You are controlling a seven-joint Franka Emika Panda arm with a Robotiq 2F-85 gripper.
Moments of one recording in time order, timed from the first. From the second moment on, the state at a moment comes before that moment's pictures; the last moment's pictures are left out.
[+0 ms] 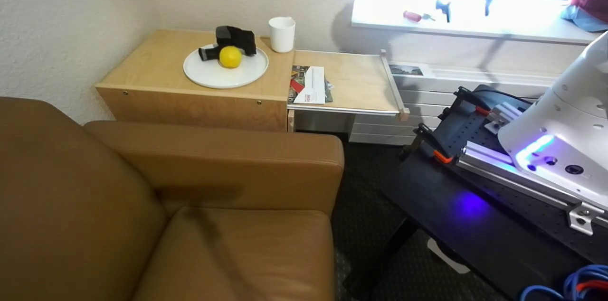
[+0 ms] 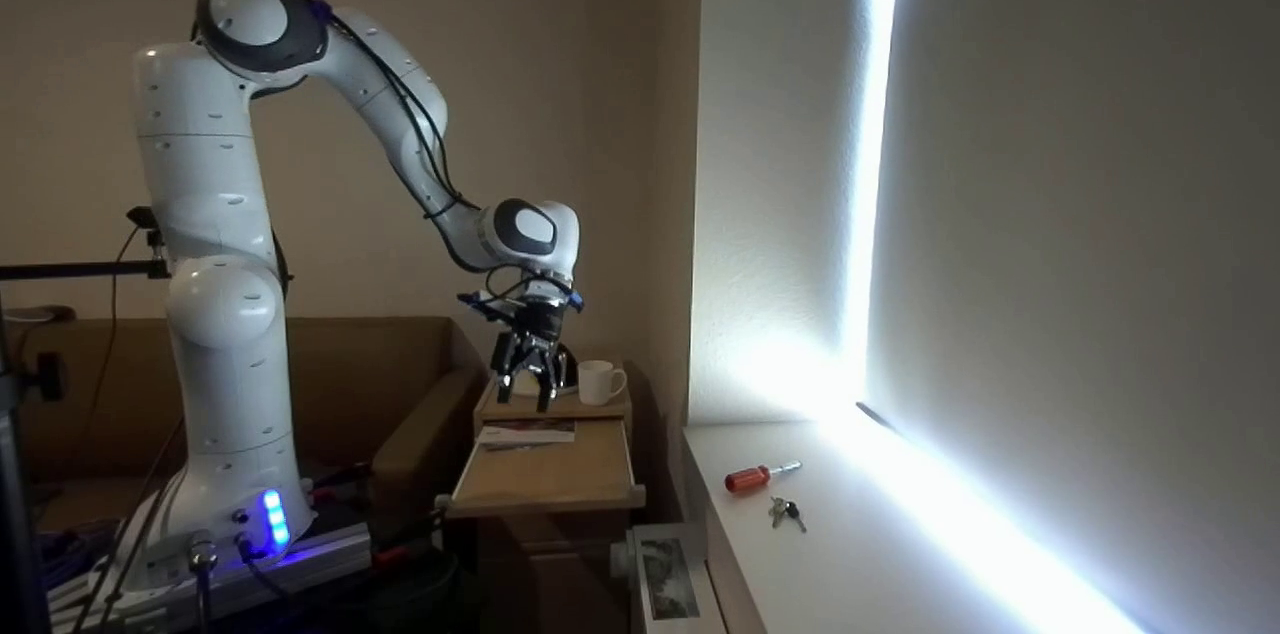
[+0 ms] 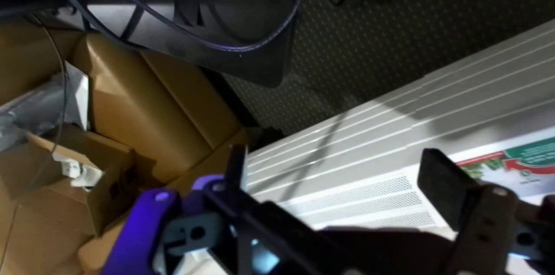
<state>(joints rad) -0.30 -0.06 -0.09 -2.53 -0.46 2.09 1.32</state>
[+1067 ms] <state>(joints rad) -0.16 0.38 -0.19 -2.37 -0.37 2.29 1.52</state>
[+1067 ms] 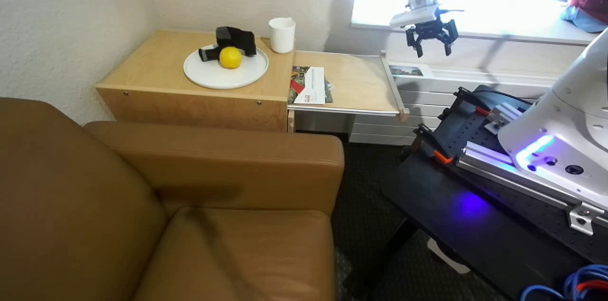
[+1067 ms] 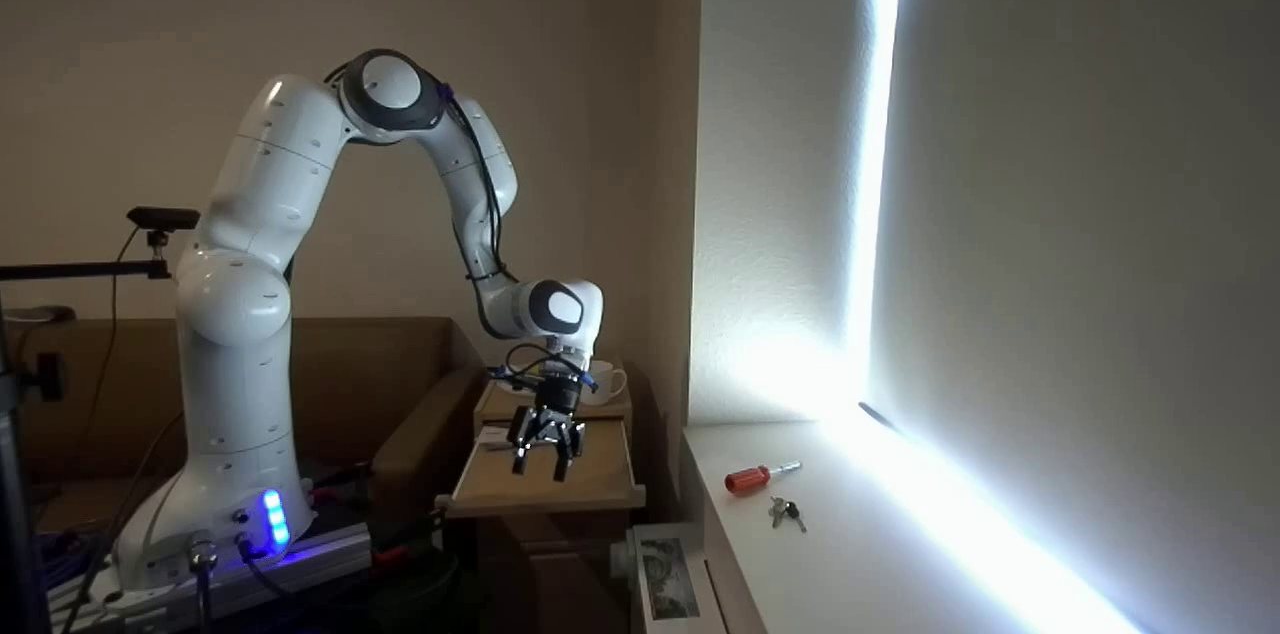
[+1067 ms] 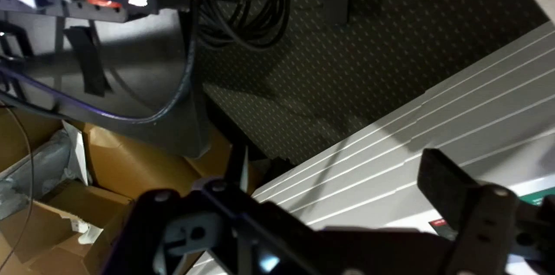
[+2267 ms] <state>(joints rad) -0.08 0.76 -0.23 -2.10 -0.05 2.41 1.62</state>
